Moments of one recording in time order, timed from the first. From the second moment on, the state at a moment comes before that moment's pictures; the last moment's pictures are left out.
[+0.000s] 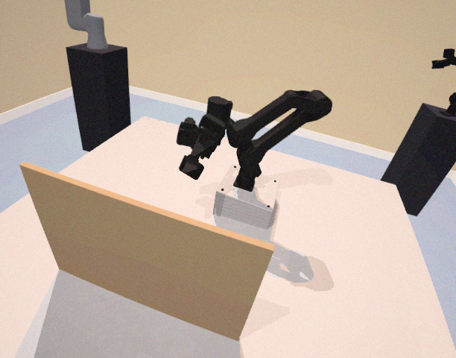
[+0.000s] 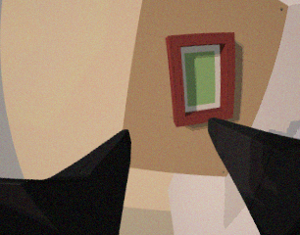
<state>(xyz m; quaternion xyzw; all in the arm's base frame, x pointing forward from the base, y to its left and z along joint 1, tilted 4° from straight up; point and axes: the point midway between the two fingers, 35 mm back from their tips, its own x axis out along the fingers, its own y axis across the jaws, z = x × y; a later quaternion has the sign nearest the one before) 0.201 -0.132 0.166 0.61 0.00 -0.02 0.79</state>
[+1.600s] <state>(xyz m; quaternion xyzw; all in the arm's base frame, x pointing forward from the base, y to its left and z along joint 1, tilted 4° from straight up) 0.267 -0.142 0.128 0.61 0.00 -0.01 0.79</state>
